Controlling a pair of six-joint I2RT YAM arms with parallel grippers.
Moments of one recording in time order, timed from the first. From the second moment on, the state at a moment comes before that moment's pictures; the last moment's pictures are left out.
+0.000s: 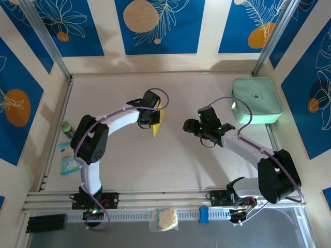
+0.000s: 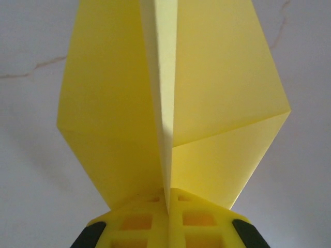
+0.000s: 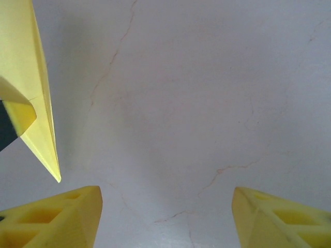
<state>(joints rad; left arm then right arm) -0.59 1.95 1.41 -0.57 -0.02 -0.52 0.47 1.32 0.76 -0.32 -0.05 0.73</state>
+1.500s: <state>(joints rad) -0.59 2.14 1.57 -0.65 -0.05 -0.54 0.45 1.34 0.75 -0.30 -0.11 0.73</state>
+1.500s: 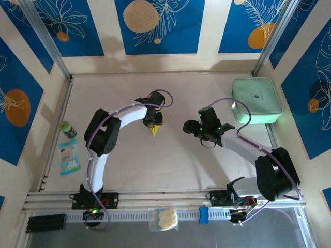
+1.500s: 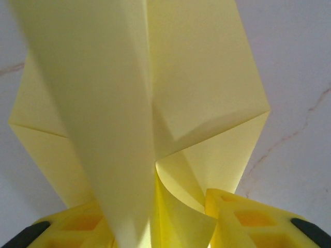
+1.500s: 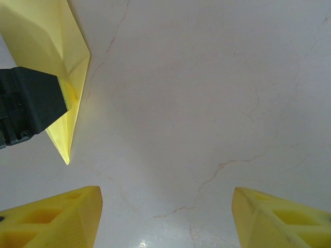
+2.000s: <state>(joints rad) -0.59 2.21 1.68 -0.68 -0.10 -0.52 0.44 1.37 0.75 -0.30 -0.12 0.73</state>
